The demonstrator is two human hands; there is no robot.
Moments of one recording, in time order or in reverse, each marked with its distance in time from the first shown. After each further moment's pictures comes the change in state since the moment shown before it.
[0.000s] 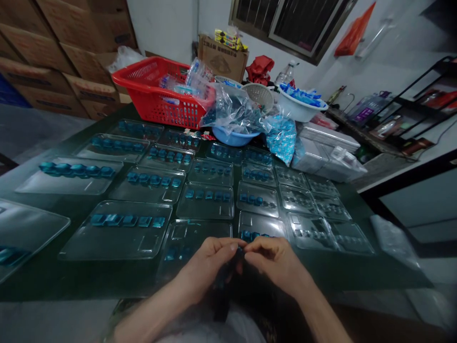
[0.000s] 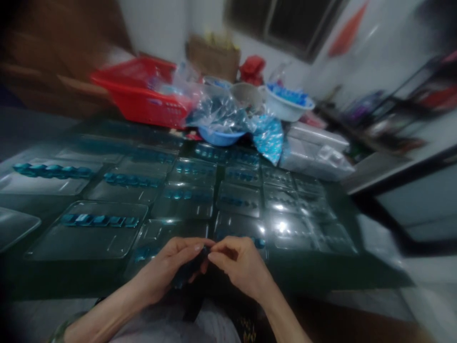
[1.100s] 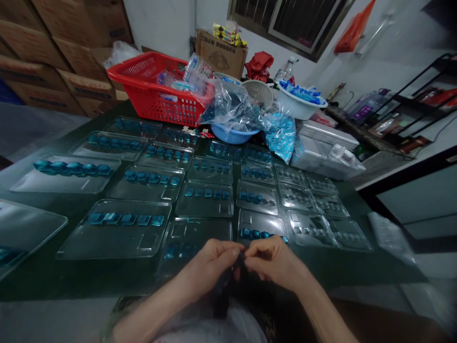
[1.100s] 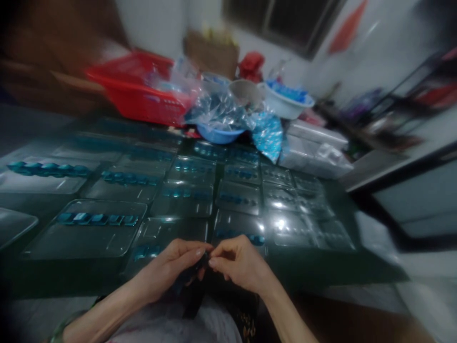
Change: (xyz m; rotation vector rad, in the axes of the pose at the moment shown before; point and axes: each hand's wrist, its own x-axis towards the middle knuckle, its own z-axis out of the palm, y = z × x) left_hand -0.004 0.004 -0.002 0.224 -0.149 0.054; right_hand 0.001 0.012 -0.006 0.014 -0.157 0.125
